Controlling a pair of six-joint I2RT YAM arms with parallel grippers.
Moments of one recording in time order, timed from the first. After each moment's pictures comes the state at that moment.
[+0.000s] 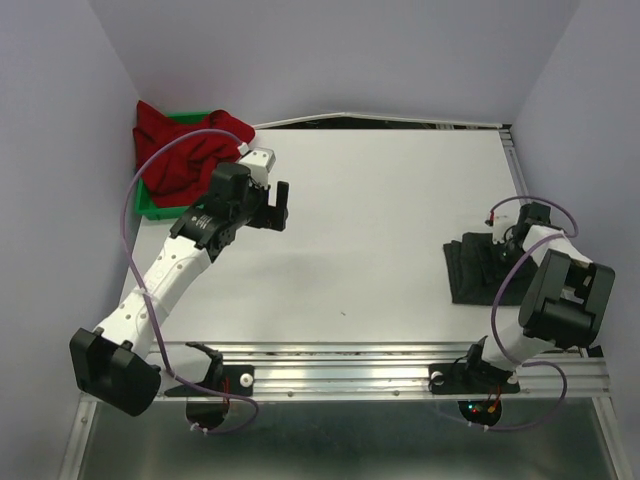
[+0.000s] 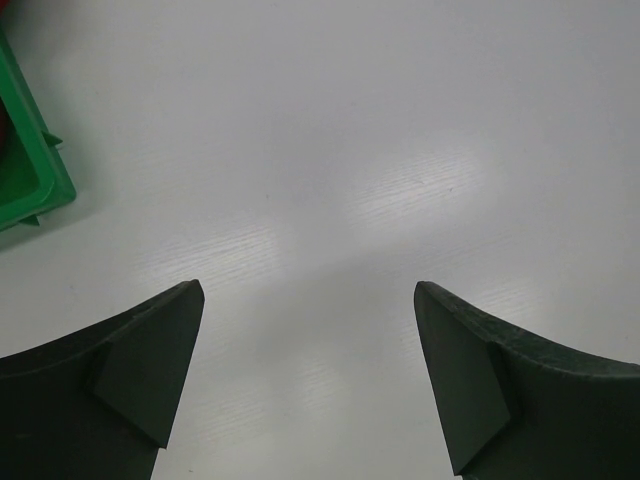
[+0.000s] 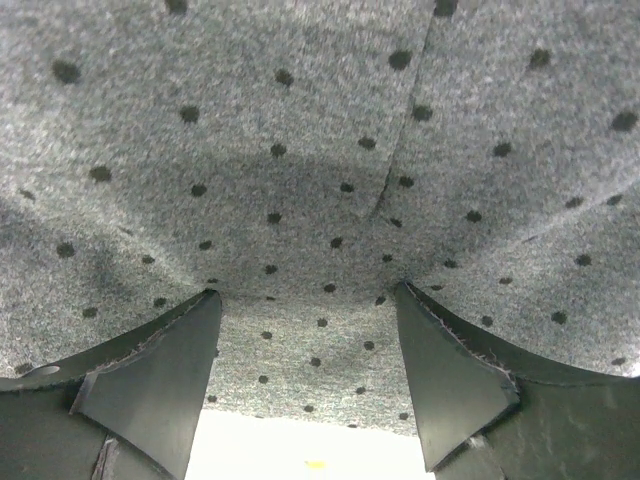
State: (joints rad) left arm -0.43 1.20 1.14 -0.53 -0.02 -0.12; right arm -0.39 1.55 0.85 -0.64 -0.04 -0.53
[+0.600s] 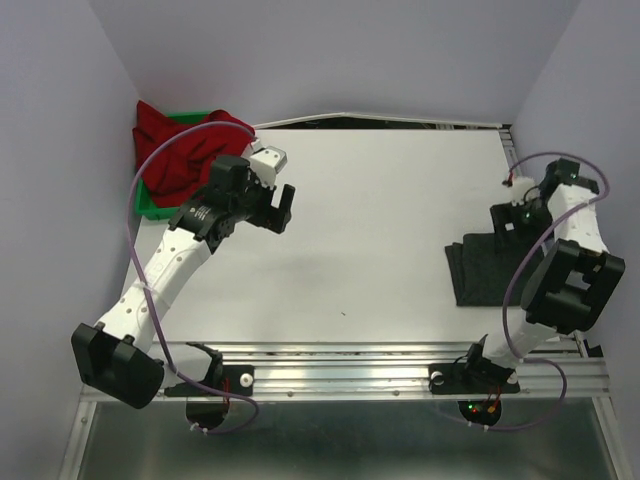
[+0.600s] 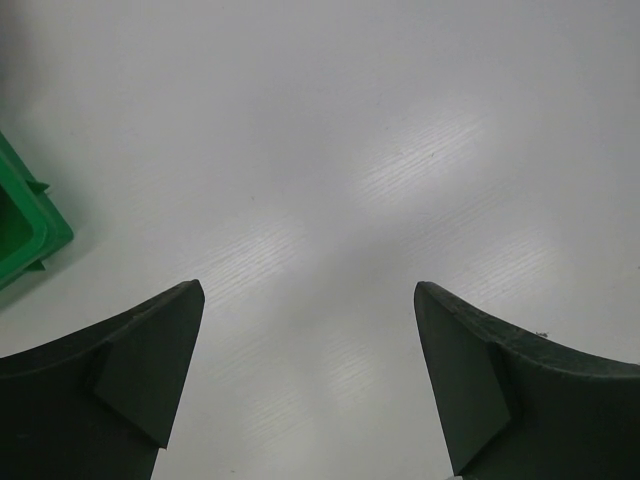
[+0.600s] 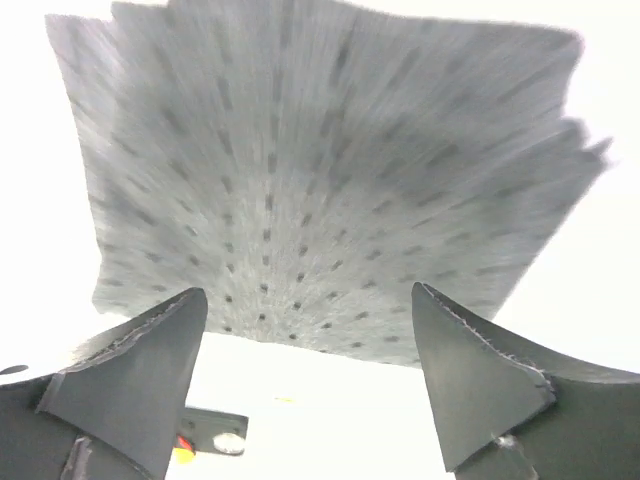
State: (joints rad) left arm -0.42 1.22 1.18 -0.60 0.11 0.04; right arm -0.43 1.64 1.24 -1.02 -0.16 -0.61
